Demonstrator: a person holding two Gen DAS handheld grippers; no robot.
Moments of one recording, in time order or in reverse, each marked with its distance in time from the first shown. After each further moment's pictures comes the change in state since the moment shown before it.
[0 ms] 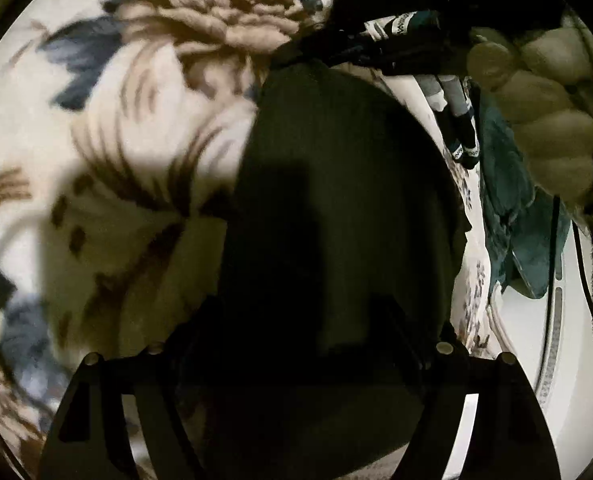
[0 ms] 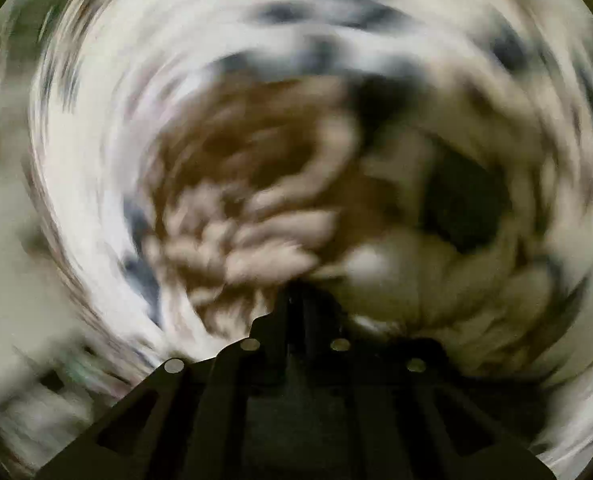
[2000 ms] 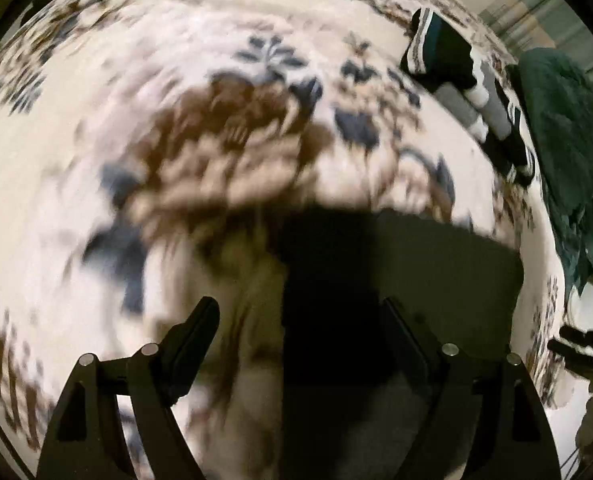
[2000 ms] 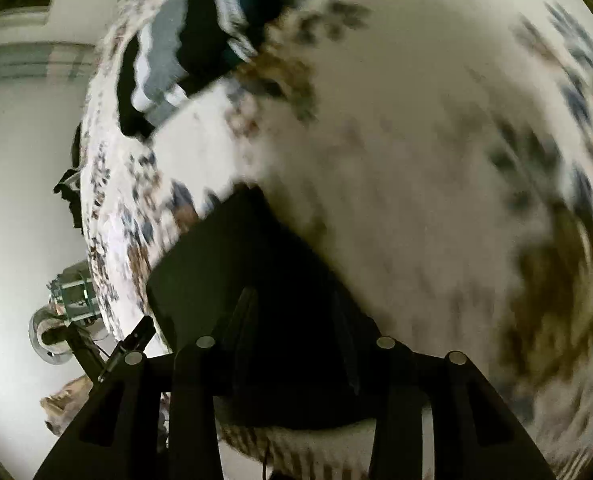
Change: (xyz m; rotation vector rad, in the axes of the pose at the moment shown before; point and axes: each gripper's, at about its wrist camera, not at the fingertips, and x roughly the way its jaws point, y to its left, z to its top) left arm -0.022 -0.044 0.060 0.158 -0.060 0.368; right arm -0.102 -0.280 -0.331 0.684 -0.500 0.328
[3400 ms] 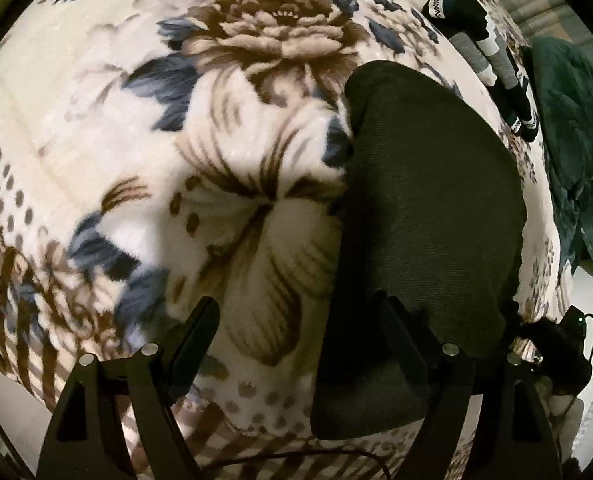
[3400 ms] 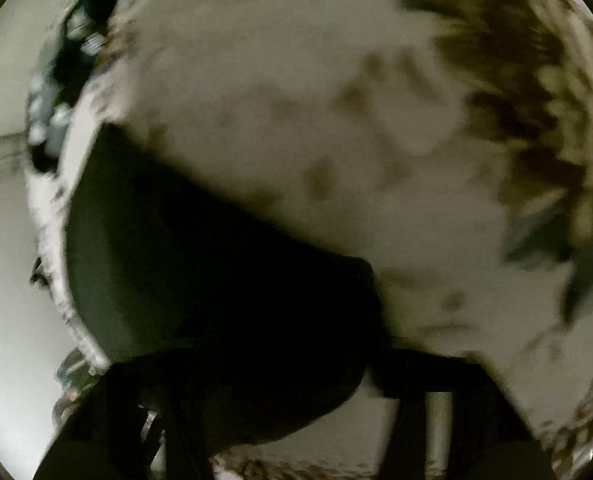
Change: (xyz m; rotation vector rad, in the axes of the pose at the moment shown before) left arm -0.005 0.028 -0.070 -0.084 0.130 -0.046; right arm 0.100 -0.051 -0.087 0.313 -0.071 0.015
